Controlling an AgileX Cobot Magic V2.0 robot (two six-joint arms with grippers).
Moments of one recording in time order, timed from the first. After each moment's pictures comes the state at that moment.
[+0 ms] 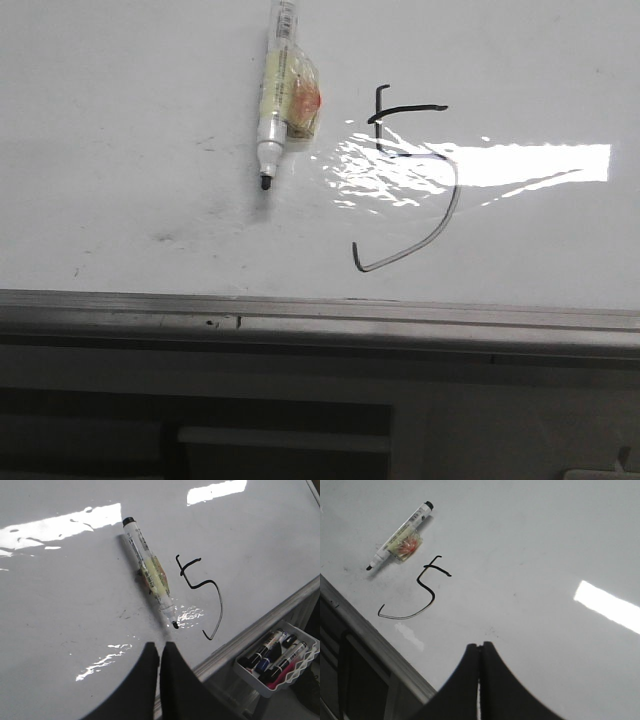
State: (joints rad) left arm -0.79 0.56 -0.36 -0.24 0.09 0.23; right arm 0.70 -0.01 -0.38 -0.36 0.61 -0.01
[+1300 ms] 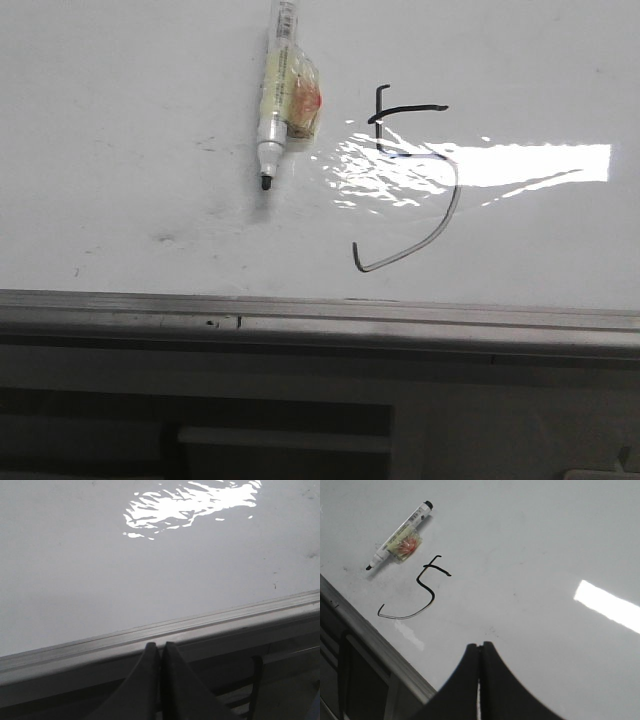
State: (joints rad) left arm -0.28 0.00 0.00 -0.10 0.32 0.18; right arm 0.70 -0.01 -0.38 -0.36 0.61 -0.01
